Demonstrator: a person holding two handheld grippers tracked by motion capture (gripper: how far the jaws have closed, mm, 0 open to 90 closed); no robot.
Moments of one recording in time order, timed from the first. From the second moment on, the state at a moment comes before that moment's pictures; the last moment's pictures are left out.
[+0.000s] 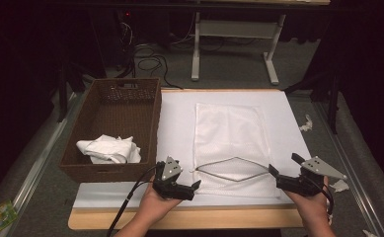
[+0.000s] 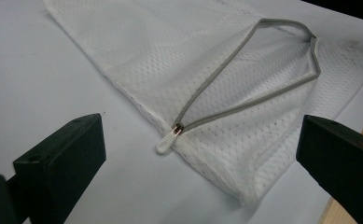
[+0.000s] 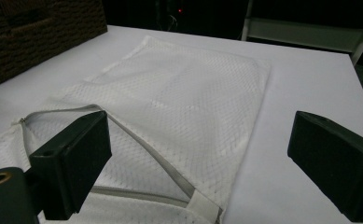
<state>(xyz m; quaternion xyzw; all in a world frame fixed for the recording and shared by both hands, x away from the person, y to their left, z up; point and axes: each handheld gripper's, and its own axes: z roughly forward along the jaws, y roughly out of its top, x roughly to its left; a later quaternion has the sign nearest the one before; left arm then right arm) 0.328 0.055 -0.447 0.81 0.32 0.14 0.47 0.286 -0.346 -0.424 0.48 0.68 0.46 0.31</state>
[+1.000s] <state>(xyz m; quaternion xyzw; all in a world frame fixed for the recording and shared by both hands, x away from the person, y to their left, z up) 0.316 0.040 -0.460 0.81 0.32 0.13 0.48 0.279 -0.358 -0.420 0.47 0.68 0.47 0.32</state>
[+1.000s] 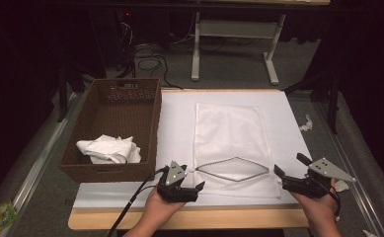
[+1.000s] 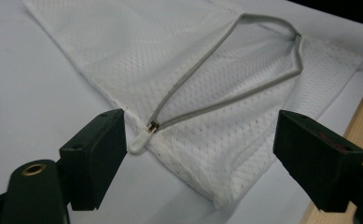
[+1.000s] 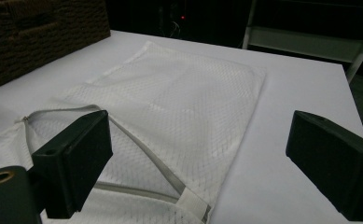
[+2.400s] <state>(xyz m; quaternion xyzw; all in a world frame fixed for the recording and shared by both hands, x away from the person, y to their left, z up) 0.318 0.065 -0.443 0.80 0.30 0.14 0.50 0.298 -0.354 -0.448 0.50 0.70 0.43 0.27</state>
